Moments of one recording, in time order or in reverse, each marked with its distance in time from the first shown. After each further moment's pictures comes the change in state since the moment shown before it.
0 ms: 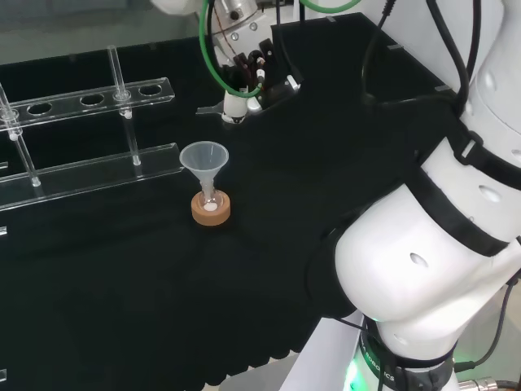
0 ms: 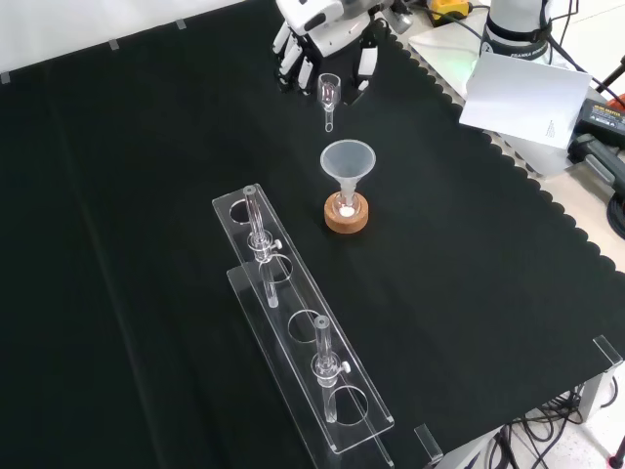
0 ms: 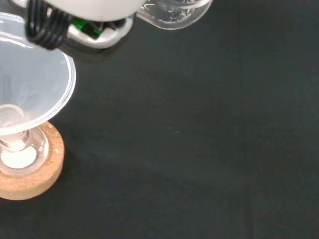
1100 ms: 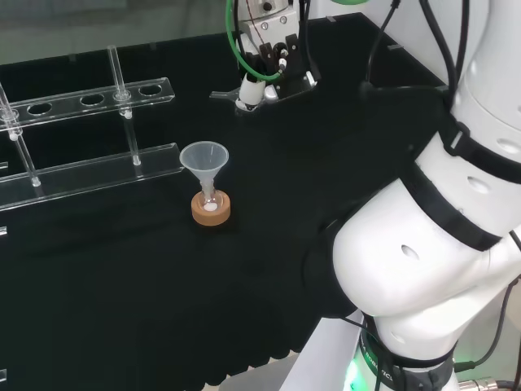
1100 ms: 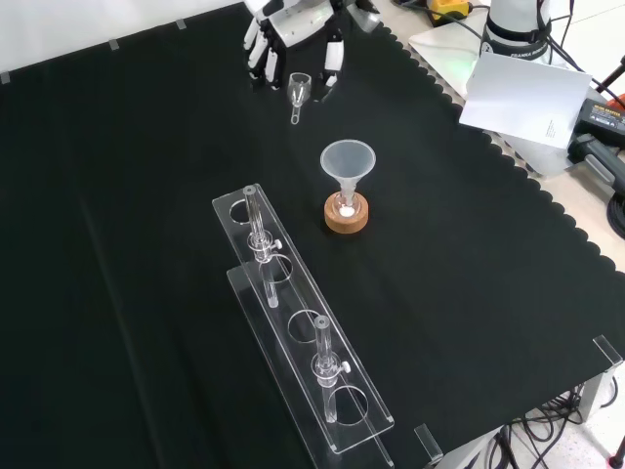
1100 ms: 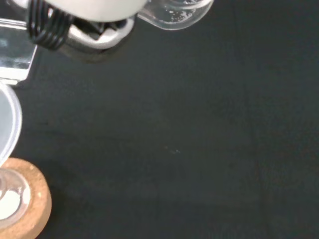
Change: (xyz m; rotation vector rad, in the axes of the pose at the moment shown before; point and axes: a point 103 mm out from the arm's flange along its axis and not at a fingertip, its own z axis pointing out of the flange) arm -0.036 0.042 0.014 -0.006 0.151 0.022
